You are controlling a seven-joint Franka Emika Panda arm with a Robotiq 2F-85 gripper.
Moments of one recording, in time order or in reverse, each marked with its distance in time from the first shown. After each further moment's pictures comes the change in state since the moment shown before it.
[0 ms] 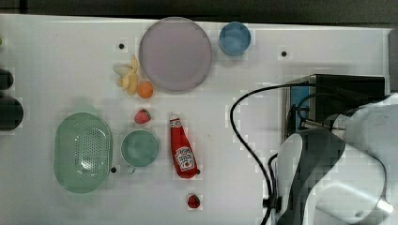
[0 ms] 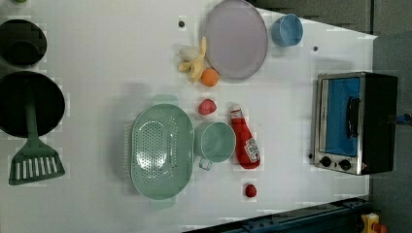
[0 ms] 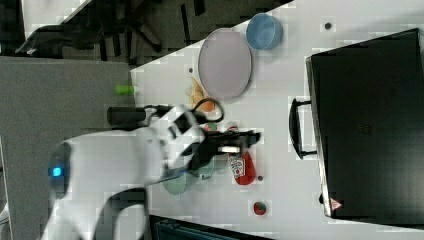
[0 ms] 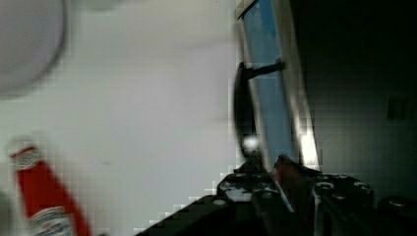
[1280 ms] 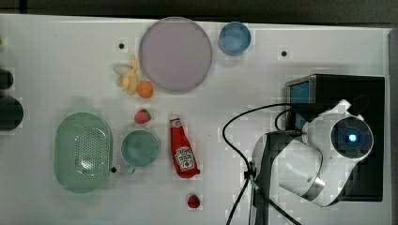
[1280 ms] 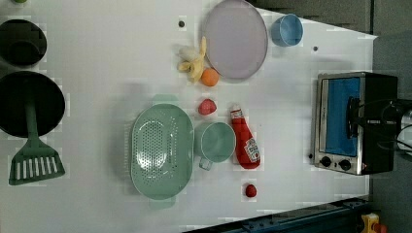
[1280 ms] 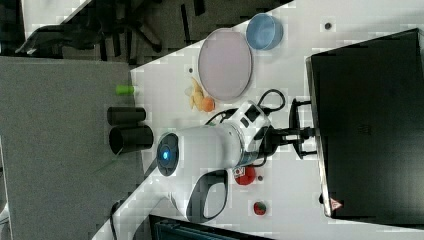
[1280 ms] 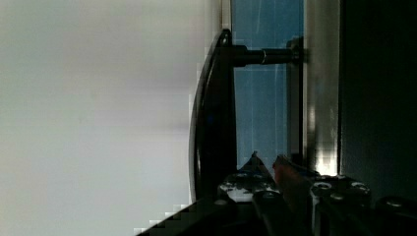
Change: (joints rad) arm -0.003 0.210 -0.029 -0.221 -0.052 0.452 -0.150
